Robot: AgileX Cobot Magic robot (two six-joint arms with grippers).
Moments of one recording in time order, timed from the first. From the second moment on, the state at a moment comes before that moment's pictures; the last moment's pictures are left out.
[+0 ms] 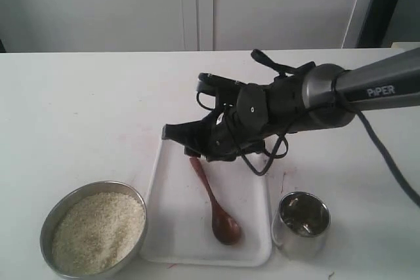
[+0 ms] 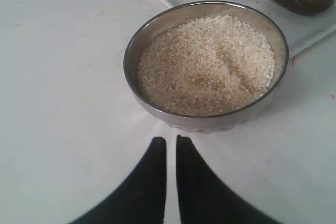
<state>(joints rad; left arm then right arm) -0.23 0.00 -0.02 -0.26 0.38 0.38 0.51 1.96 -1.15 0.36 0.18 0.24</state>
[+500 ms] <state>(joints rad) -0.23 0.00 -0.02 -0.26 0.38 0.38 0.51 1.59 -1.14 0.35 0.16 0.08</state>
